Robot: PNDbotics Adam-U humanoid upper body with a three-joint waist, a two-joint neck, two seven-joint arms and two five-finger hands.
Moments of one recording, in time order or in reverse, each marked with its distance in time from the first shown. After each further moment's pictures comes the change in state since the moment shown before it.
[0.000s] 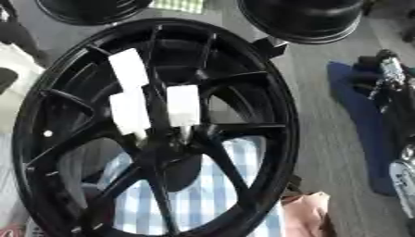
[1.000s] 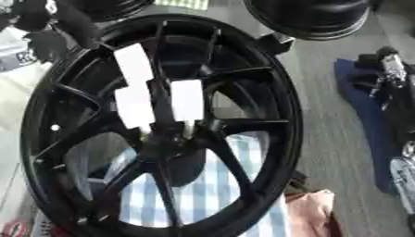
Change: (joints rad) left arm -0.158 -0.138 -0.150 -0.010 0.322 0.323 0.071; right arm 0.001 0.002 0.004 0.016 -0.009 0.001 0.000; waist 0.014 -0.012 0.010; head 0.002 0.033
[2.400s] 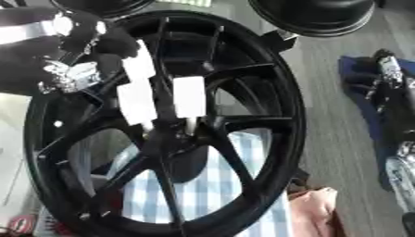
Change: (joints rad) left arm -0.018 -0.053 -0.113 0.000 -0.116 0.059 0.144; right arm 0.001 0.019 0.012 0.016 -0.004 -0.001 -0.001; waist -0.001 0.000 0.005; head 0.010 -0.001
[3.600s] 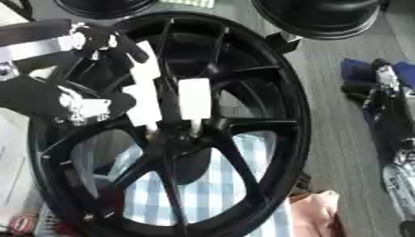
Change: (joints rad) left arm 0.007 -0.012 -0.008 0.000 -0.123 -0.048 -0.039; right arm 0.009 0.019 0.012 0.006 0.000 0.000 0.003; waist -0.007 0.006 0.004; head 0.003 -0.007
